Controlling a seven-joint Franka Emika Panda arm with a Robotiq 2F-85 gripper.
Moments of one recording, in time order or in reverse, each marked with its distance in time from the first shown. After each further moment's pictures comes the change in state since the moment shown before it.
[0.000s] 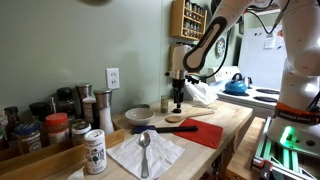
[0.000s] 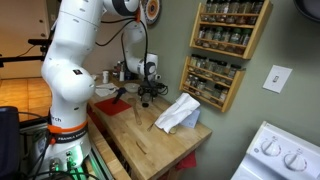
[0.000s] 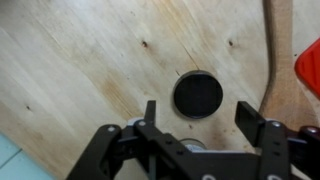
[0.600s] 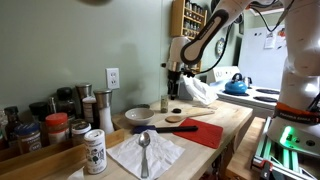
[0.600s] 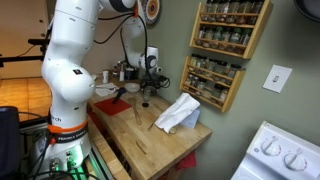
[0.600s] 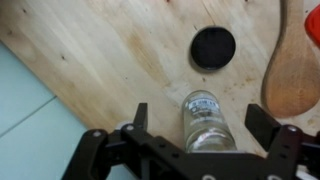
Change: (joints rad) arm -0.001 -0.050 0.026 0.052 0.002 0.000 0.000
